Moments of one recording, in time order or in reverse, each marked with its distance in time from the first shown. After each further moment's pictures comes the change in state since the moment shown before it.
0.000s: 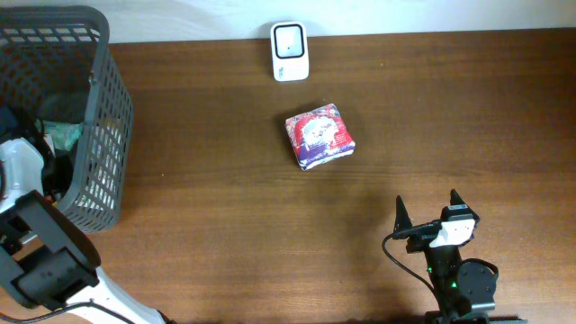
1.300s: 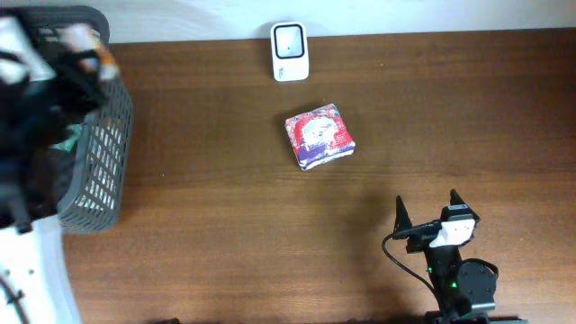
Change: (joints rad) left arm -0.360 -0.673 0.237 -0.001 0.732 -0.607; right arm 0.000 0.000 0.000 0.000 0.000 0.000
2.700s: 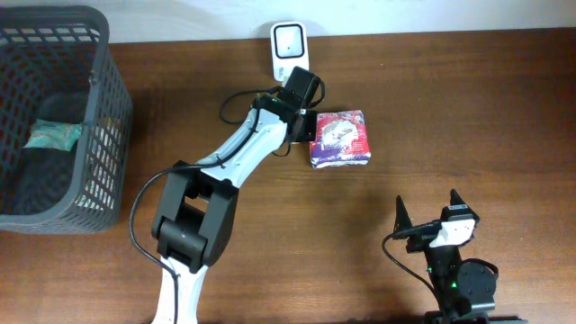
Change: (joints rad) left arm -0.754 0.866 -0.014 0.186 -0.478 -0.019; right arm 0.000 0.000 0.000 0.000 0.000 0.000
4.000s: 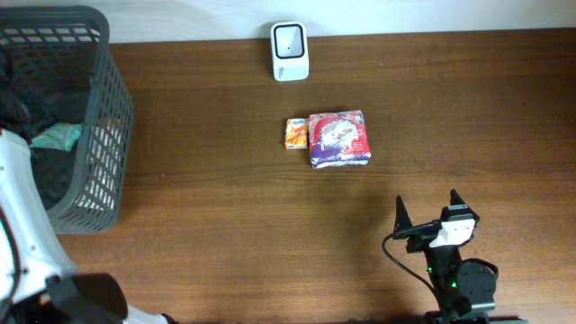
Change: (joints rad) left arm 0.969 -0.491 0.128 -0.485 -0.361 0.189; right arm 0.000 0.001 0.000 0.000 0.000 -0.001
